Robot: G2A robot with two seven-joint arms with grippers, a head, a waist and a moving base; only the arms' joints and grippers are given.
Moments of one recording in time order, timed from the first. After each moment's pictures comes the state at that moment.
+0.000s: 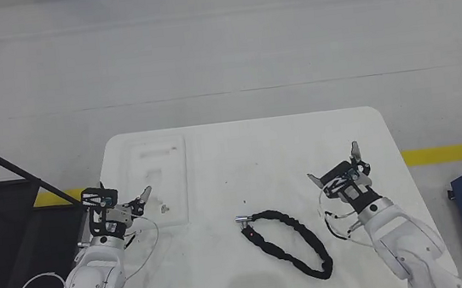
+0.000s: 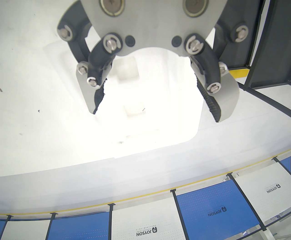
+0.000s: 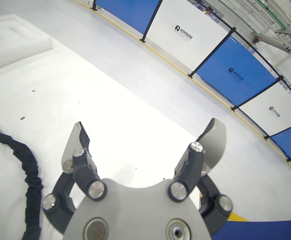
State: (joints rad) left arm 1.73 -1.15 -1.60 -1.80 1.33 0.00 0.00; right arm -1.65 -1.15 1.43 -1.97 -1.65 -0.17 0.14
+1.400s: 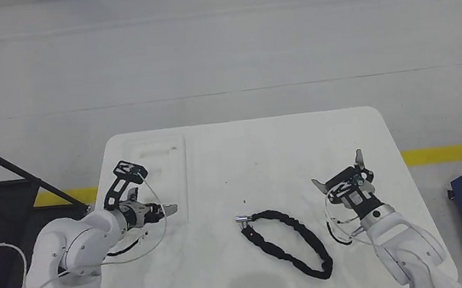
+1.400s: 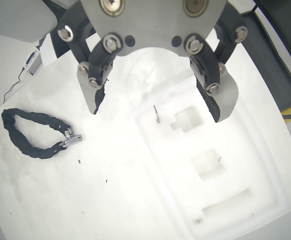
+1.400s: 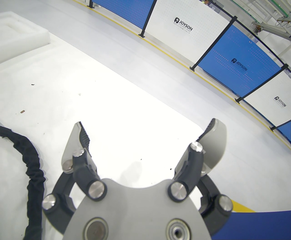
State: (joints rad) left arm 1.47 -1.11 -1.60 -1.98 0.90 -0.22 -1.18; right arm -1.68 -1.15 1.45 -1.94 -1.63 -0.15 0.10
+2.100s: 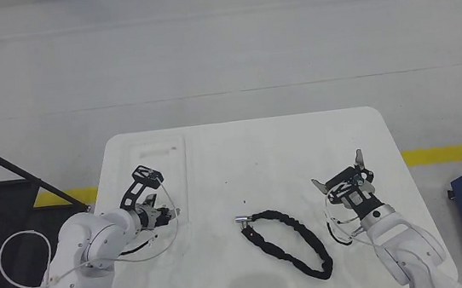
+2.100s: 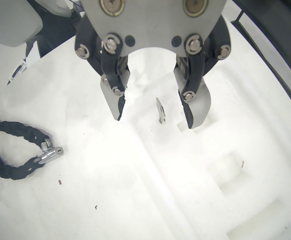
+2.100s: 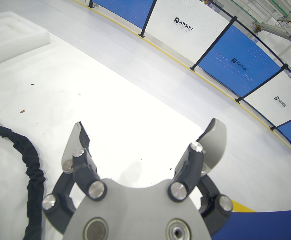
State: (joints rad) left arm 1.45 -1.10 -1.51 -1.91 0.98 -0.24 -1.18; right arm -1.68 -1.15 1.45 -1.94 -1.63 -0.15 0.10
